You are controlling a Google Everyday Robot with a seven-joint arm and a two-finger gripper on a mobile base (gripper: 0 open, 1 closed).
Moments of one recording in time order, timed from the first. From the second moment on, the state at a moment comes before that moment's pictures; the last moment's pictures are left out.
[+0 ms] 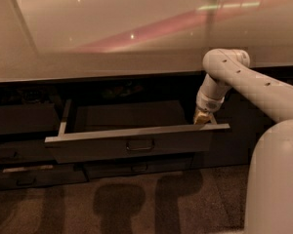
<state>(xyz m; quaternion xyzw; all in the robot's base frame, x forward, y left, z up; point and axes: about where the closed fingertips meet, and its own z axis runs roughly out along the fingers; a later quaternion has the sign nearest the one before) 0.650 -0.224 0.624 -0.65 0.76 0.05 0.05</state>
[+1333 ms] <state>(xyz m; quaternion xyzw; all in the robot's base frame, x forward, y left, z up) 0.647 -0.216 0.623 -0.64 0.77 0.04 0.04</state>
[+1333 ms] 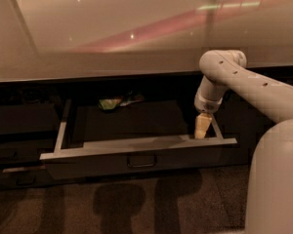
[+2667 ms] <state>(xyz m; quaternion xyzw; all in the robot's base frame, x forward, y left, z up) 0.629 -0.214 0.608 -0.63 0.78 0.04 0.03</state>
